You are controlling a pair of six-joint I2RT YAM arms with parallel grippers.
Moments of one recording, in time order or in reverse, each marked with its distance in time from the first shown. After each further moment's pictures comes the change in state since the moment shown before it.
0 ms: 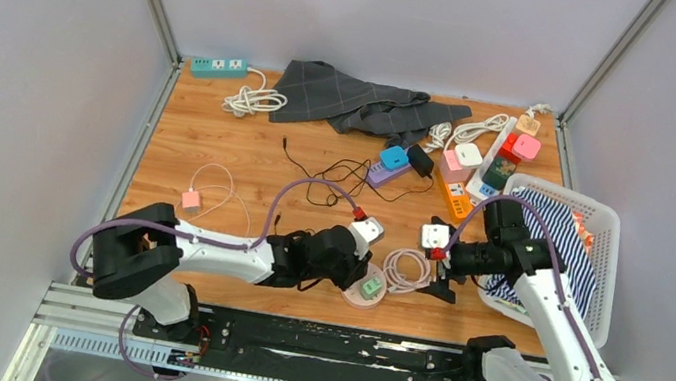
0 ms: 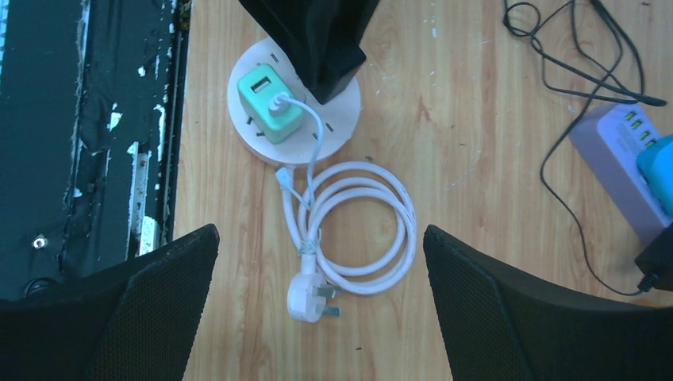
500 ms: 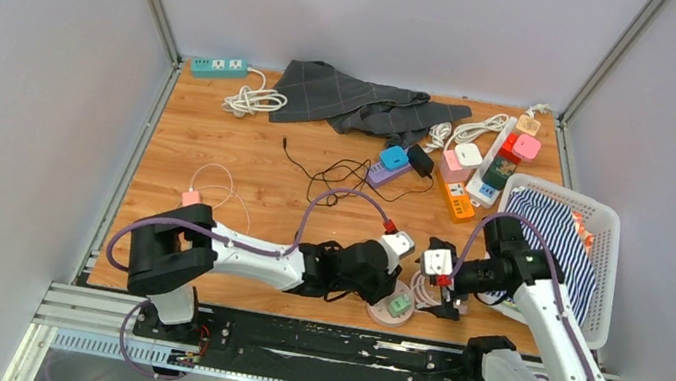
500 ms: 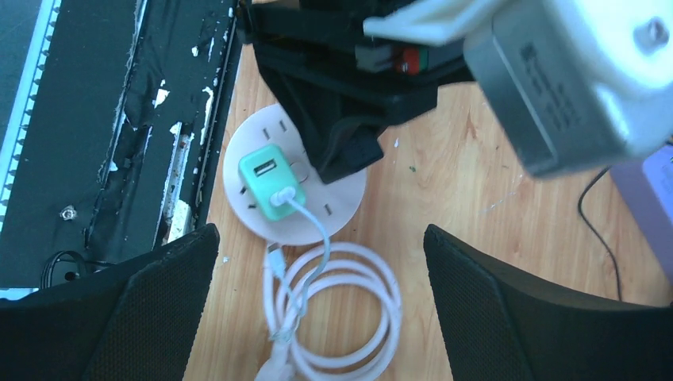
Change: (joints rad) left arm -0.102 0.182 0.189 -0.011 0.005 -0.076; right arm -0.030 -0.040 -0.081 -0.140 -0.057 -0.225
